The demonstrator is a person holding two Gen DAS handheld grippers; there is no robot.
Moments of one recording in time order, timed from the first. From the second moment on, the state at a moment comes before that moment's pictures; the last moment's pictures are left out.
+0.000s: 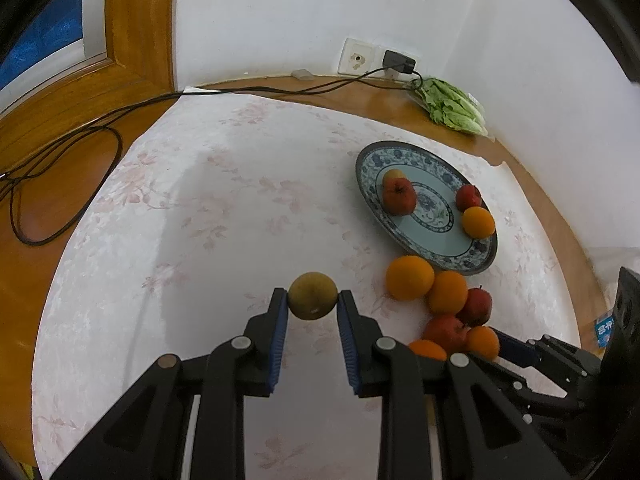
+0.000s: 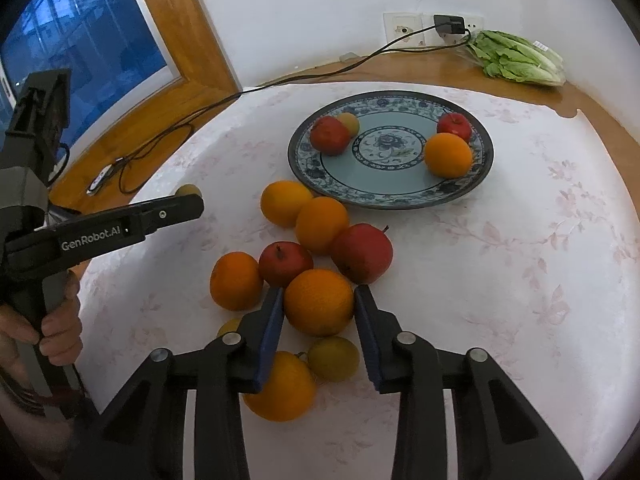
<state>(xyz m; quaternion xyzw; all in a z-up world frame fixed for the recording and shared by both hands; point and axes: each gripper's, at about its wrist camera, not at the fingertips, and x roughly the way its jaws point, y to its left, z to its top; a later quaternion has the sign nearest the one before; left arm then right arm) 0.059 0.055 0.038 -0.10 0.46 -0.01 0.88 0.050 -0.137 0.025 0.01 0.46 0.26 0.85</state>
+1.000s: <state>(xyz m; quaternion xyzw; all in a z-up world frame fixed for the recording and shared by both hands) 0.061 0.034 0.053 -0.09 0.45 -0.03 0.89 0.043 -0.156 0.050 0.02 0.43 0.26 0.87</state>
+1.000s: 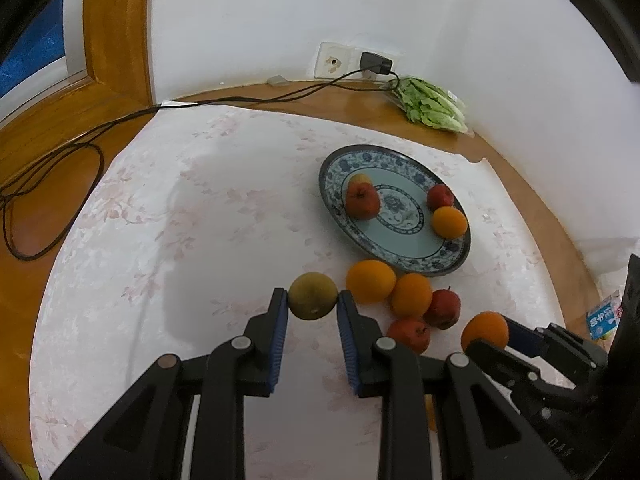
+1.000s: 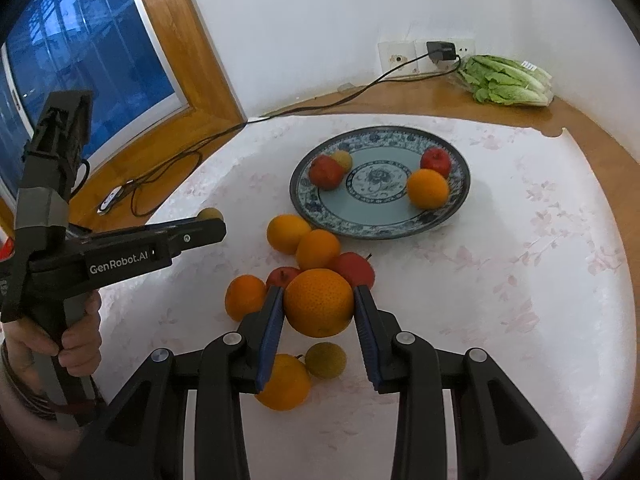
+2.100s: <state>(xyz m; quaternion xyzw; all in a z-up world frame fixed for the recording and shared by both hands) 0.122 -0.018 0.043 -0.06 0.45 -0.09 0.89 0.104 -0.172 0.052 0.02 0.42 0.22 0.88</state>
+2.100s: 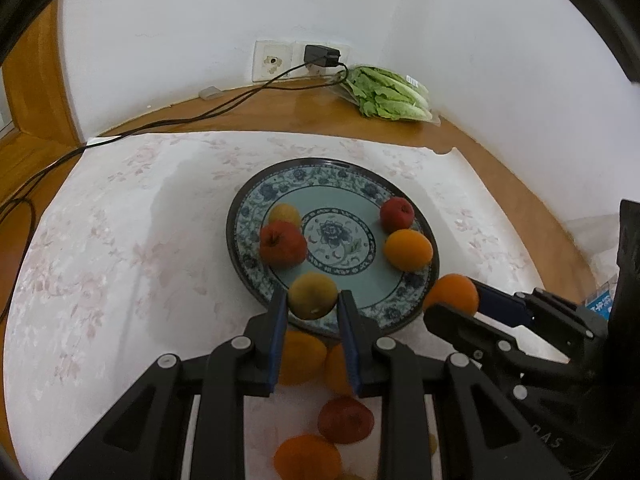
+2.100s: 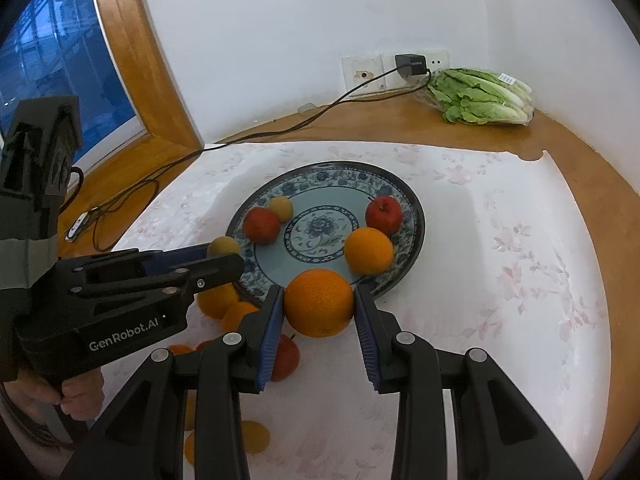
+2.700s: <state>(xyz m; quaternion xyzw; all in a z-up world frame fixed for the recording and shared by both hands) 0.144 -0.019 0.025 -0.06 0.46 -0.10 0.88 0.125 -0.167 0.039 0.01 0.43 0.21 0.88</state>
